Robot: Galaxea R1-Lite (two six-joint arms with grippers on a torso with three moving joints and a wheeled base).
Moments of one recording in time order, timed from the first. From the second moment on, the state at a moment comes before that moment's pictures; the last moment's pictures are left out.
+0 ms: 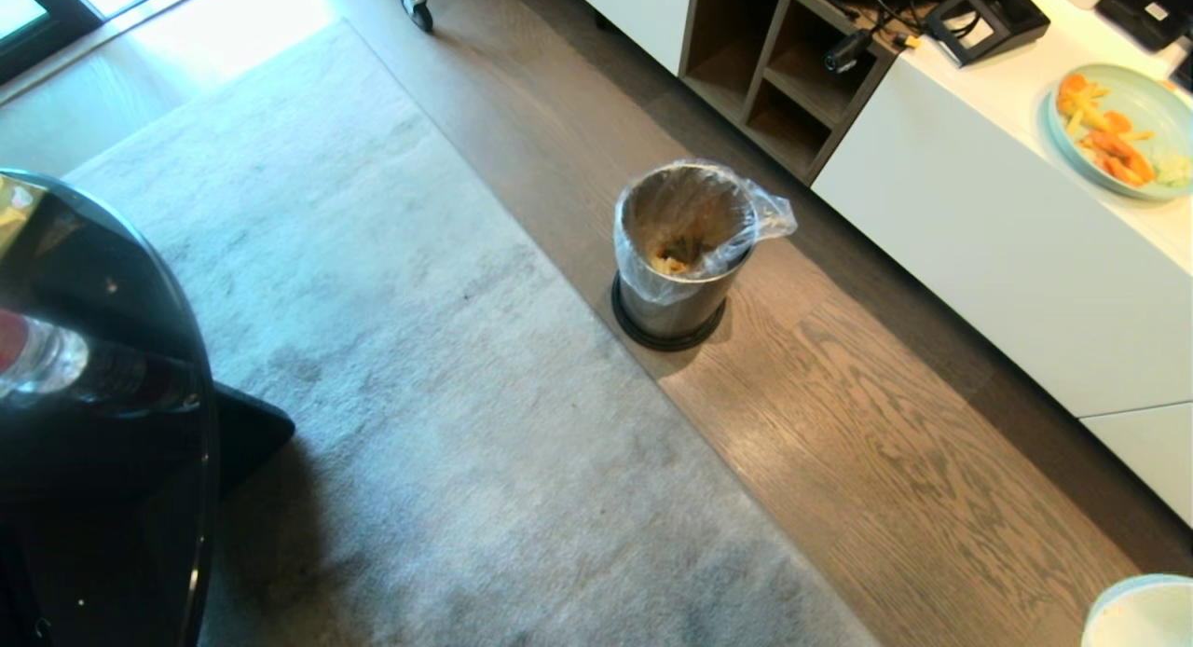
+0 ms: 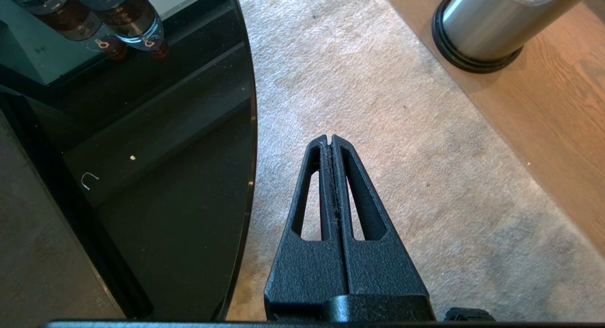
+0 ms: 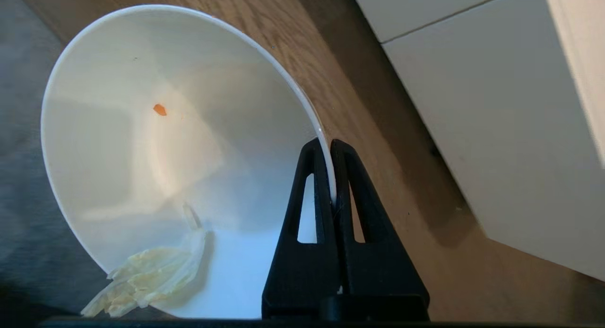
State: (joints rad) left arm 0.00 0.00 0.00 0.00 0.01 -0.08; right arm -0.10 0.34 0.00 -0.15 -0.19 -0.27
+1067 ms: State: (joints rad) left arm 0.00 0.00 0.00 0.00 0.01 -0.08; right arm 0.00 0.00 0.00 0.00 0.03 -0.06
